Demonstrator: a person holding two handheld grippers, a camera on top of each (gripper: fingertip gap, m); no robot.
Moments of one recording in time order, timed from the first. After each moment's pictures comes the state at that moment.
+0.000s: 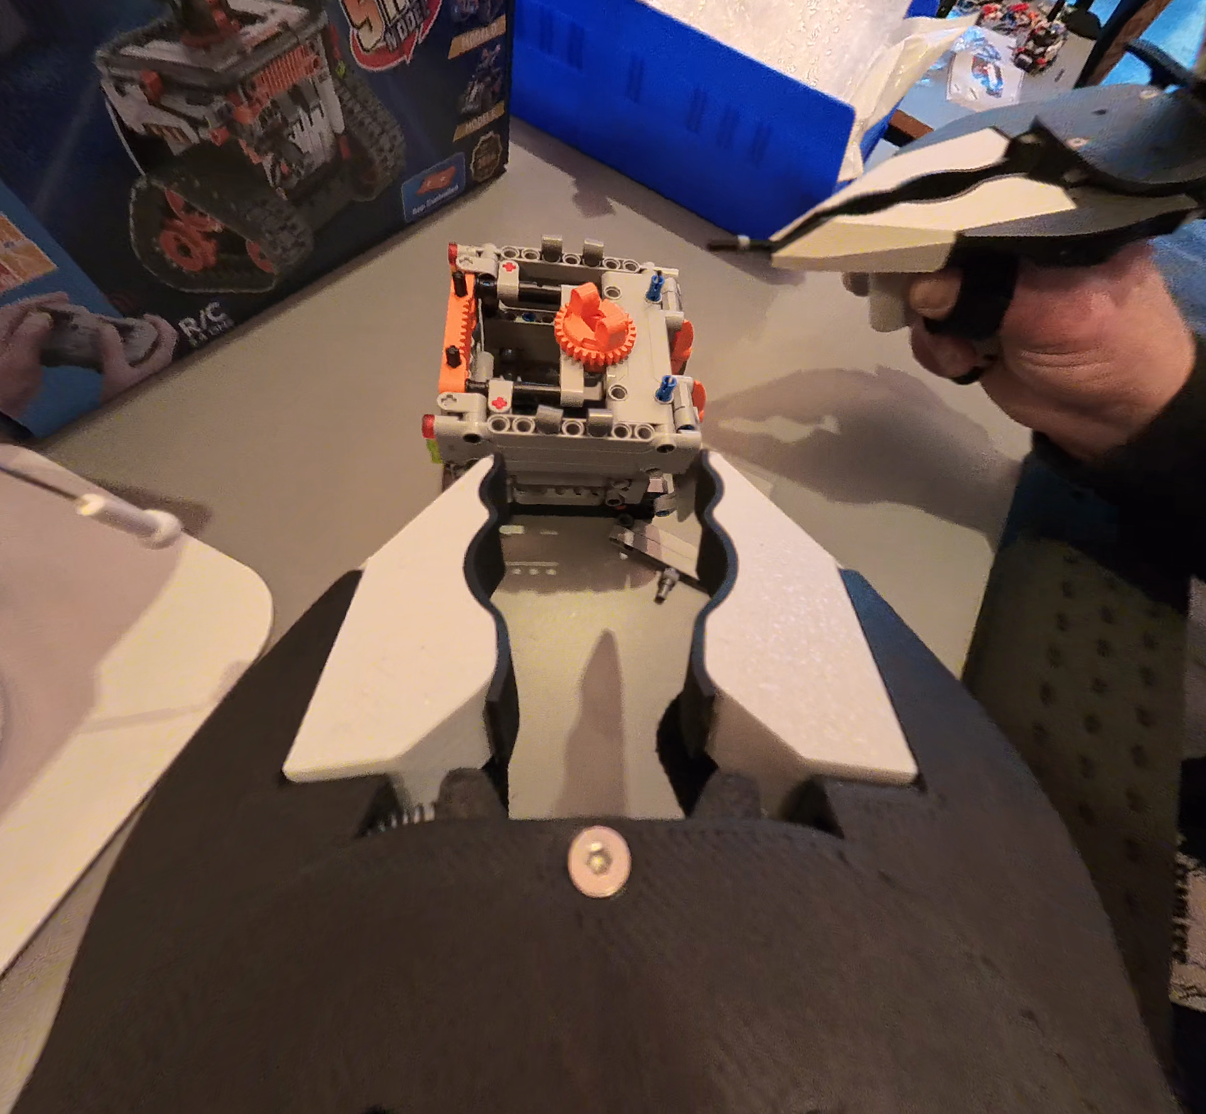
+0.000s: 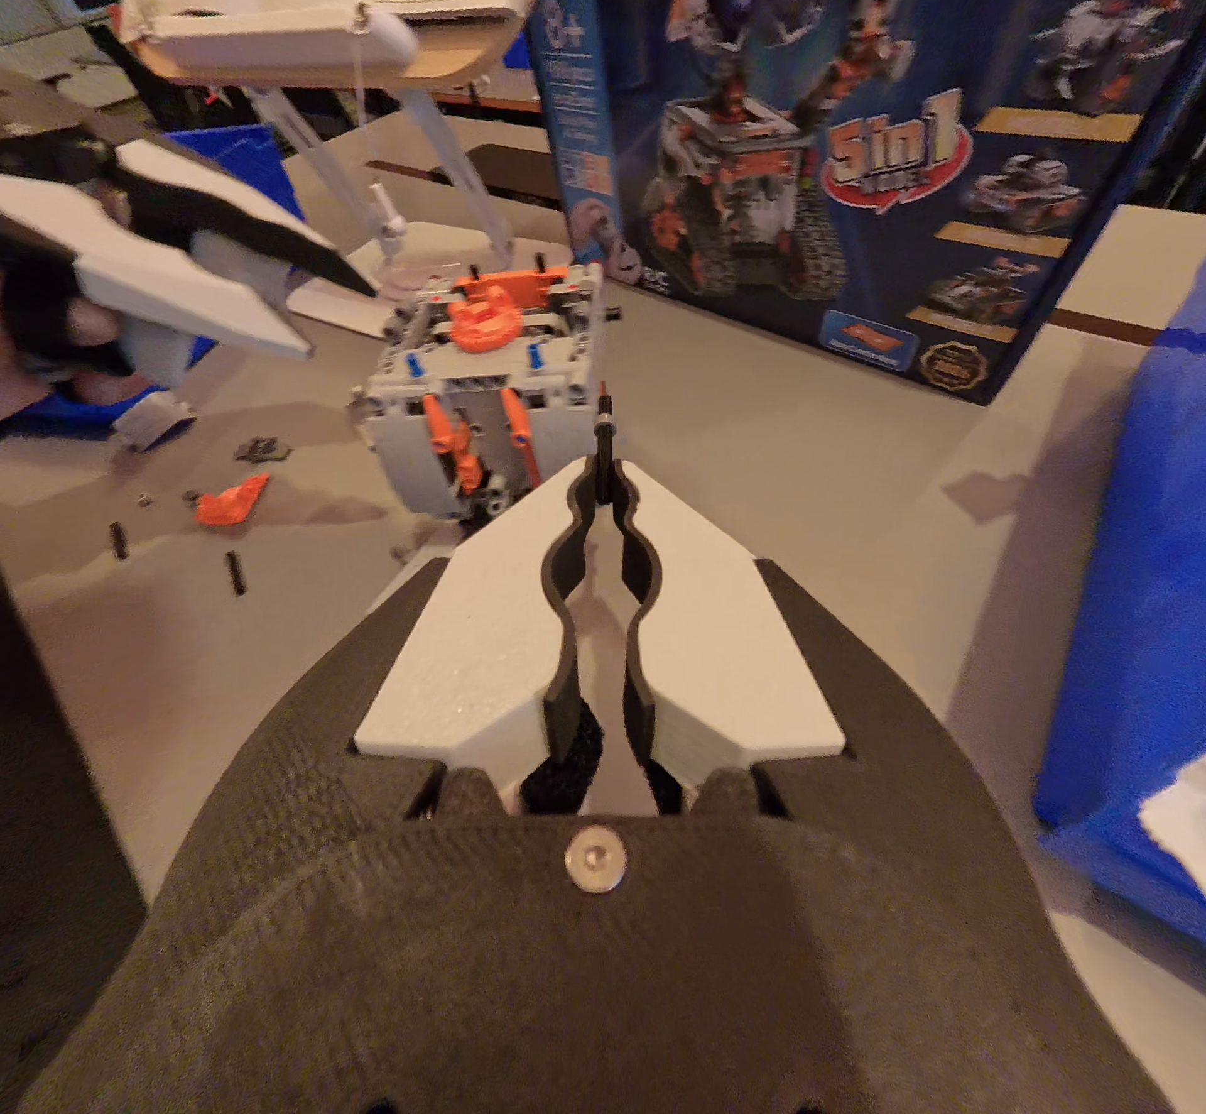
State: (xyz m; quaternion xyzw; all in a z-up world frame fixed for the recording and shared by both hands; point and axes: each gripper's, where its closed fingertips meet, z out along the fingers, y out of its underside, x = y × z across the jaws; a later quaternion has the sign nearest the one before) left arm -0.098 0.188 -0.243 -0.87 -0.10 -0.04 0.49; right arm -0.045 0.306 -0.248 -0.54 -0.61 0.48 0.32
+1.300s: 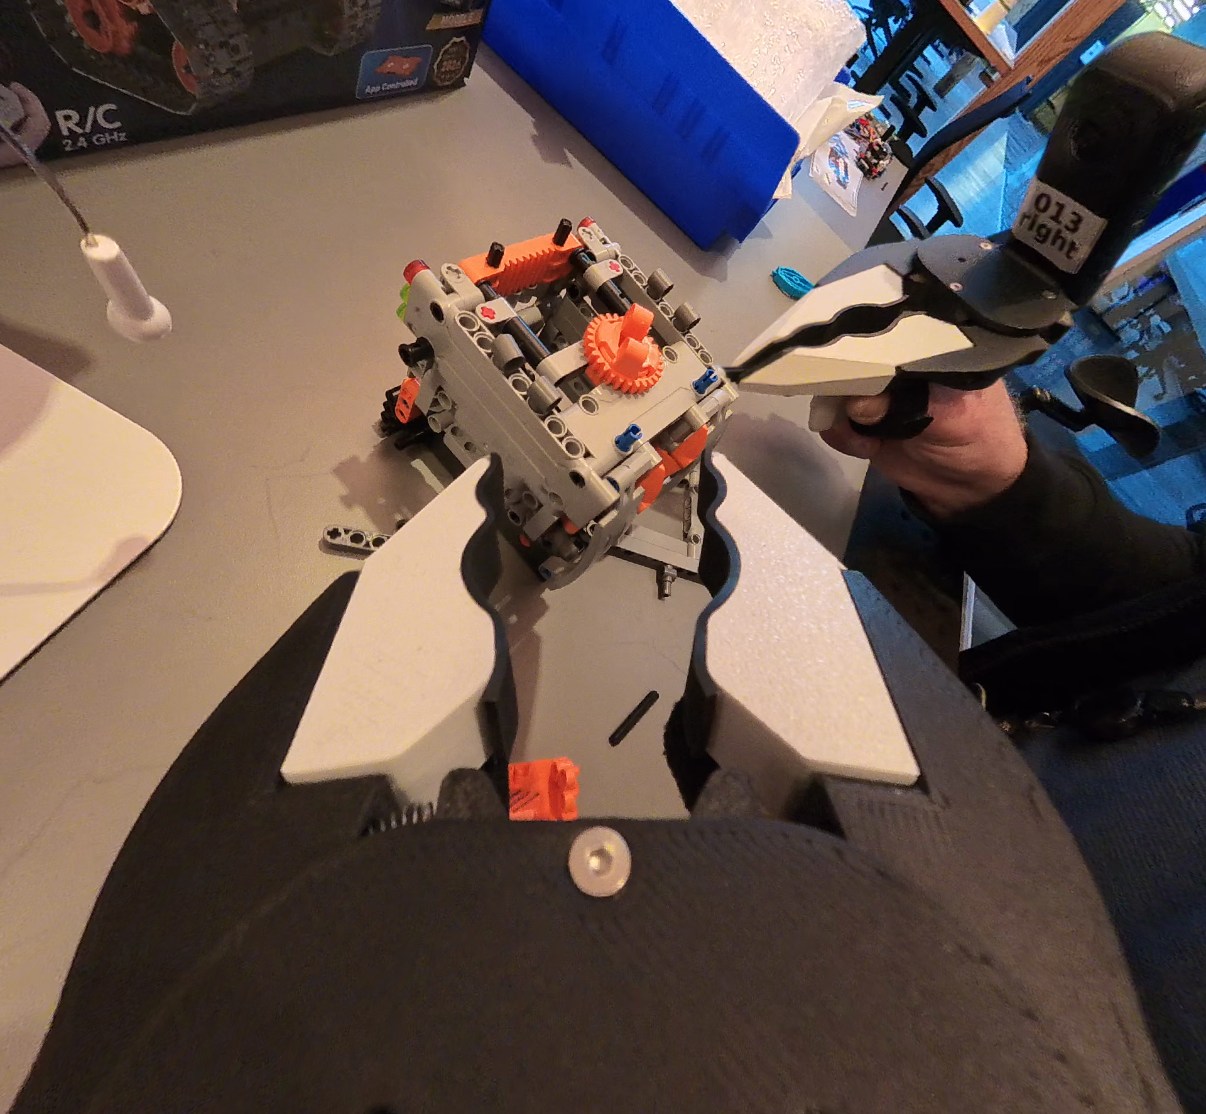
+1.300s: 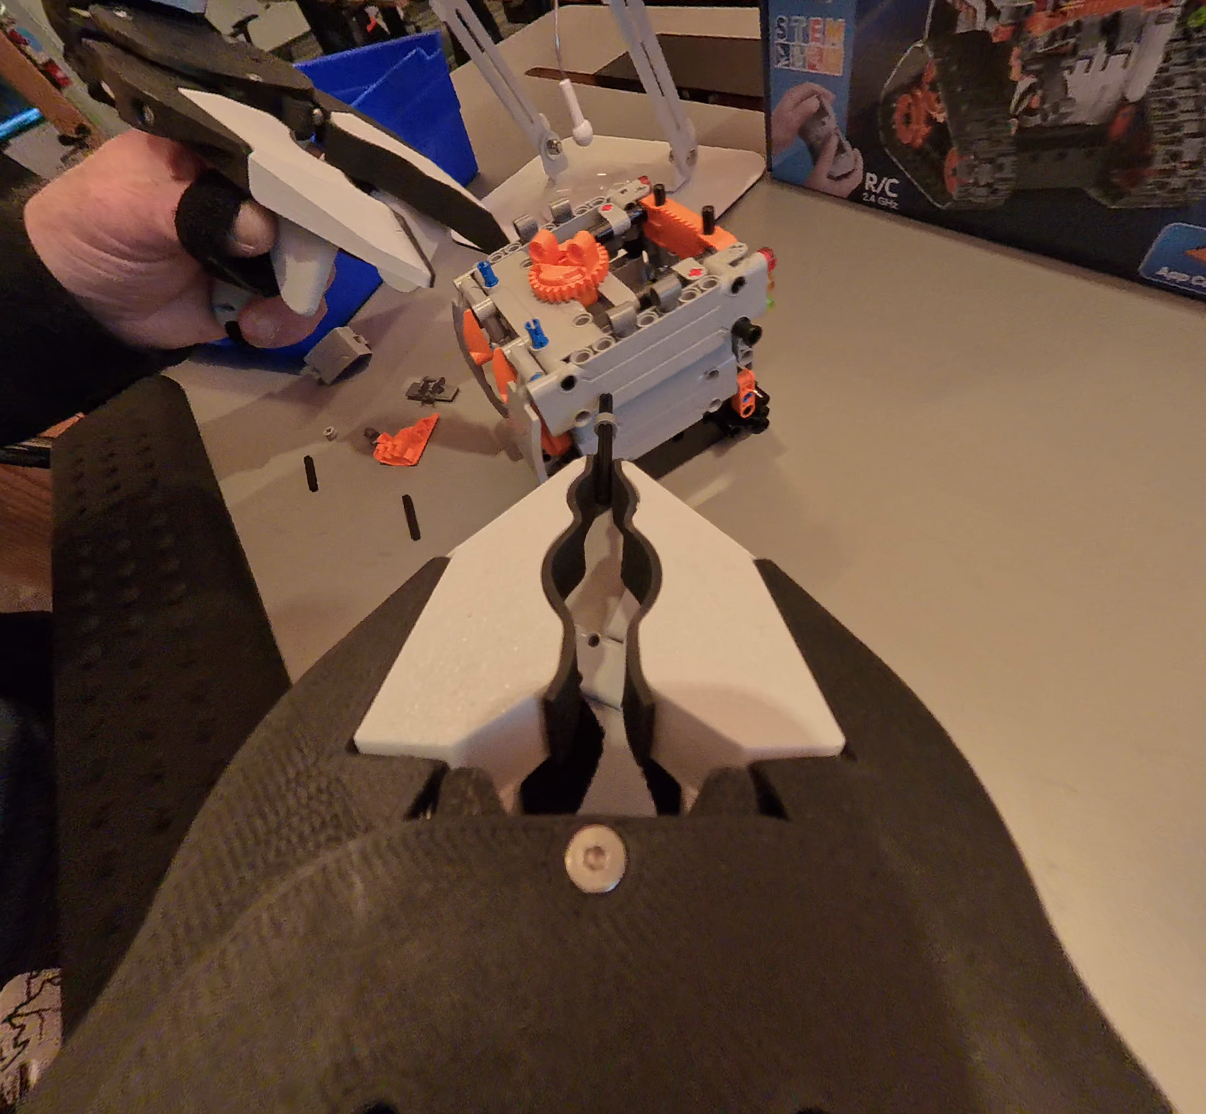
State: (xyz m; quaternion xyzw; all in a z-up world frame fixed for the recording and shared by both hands) left arm -0.099 0.153 -0.251 -0.84 -0.16 -0.19 0.48; right arm -0.037 0.224 -0.265 -0.51 -0.65 0.52 0.21
